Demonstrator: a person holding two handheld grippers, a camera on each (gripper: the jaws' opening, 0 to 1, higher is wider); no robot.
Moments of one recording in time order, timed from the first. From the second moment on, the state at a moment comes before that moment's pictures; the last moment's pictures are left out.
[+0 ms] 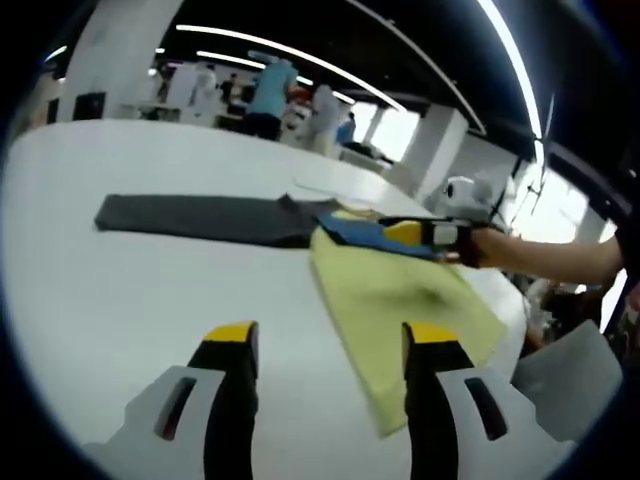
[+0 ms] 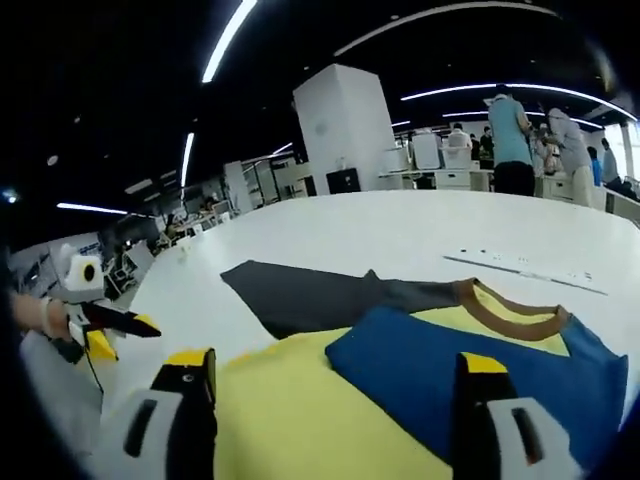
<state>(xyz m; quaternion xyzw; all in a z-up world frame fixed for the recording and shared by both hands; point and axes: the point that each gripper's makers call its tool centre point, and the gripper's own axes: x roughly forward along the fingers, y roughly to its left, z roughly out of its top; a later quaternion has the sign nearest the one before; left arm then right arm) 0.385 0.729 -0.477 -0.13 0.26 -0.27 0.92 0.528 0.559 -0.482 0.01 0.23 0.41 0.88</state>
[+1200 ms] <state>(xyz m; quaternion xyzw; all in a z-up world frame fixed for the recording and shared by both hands) 0.484 0.863 -0.465 -0.11 0.24 -0.11 0.96 0.491 0.430 -0.474 0.03 0.25 0.31 0.92</state>
